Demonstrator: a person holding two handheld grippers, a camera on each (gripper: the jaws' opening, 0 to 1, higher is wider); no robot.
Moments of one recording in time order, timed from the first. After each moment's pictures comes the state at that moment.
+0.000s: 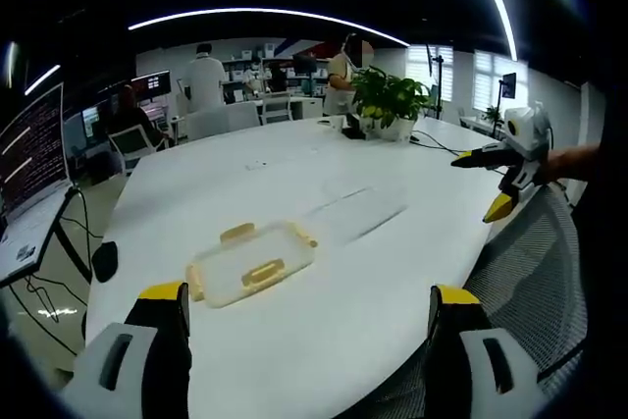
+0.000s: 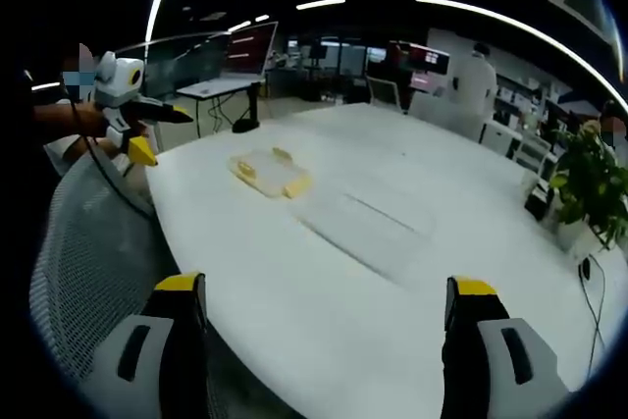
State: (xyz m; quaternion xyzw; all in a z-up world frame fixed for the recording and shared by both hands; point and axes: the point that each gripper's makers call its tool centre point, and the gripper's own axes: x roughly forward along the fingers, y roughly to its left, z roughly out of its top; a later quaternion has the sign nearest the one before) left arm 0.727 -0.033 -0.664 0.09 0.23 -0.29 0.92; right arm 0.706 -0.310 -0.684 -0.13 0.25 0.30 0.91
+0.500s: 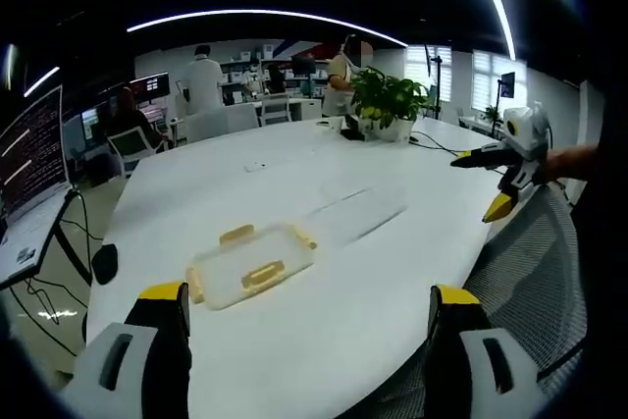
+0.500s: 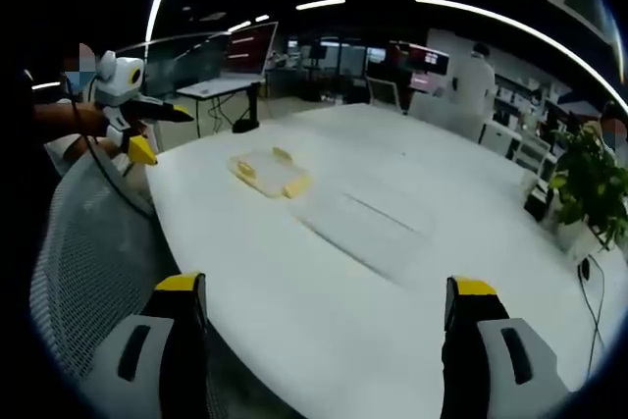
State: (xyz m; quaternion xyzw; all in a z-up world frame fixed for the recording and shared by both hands) left arm 0.727 -0.034 -0.662 0.09 0.23 -0.29 0.92; right arm 0.706 -0.312 -0.684 -0.13 0.25 0.30 0.91
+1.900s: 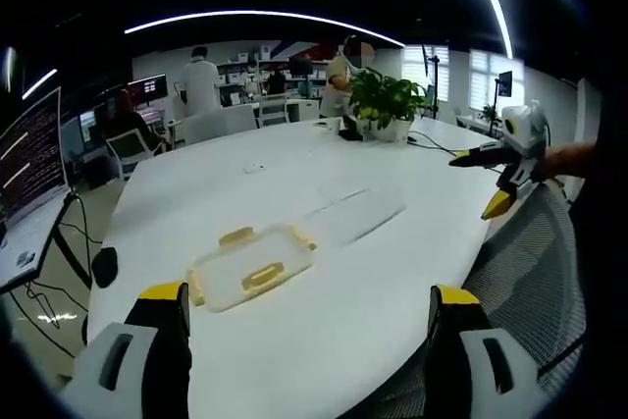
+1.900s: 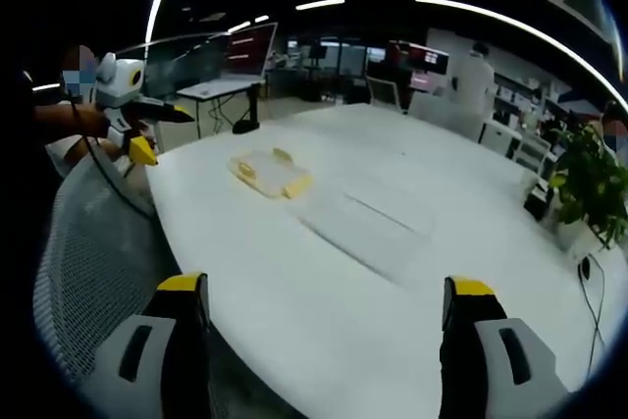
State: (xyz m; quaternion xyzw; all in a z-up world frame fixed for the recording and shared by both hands) left arm 0.727 -0.036 -0.658 0.10 0.22 -0.30 0.92; right arm 0.707 -0.314 -0.681 -0.13 0.25 0.30 0.91
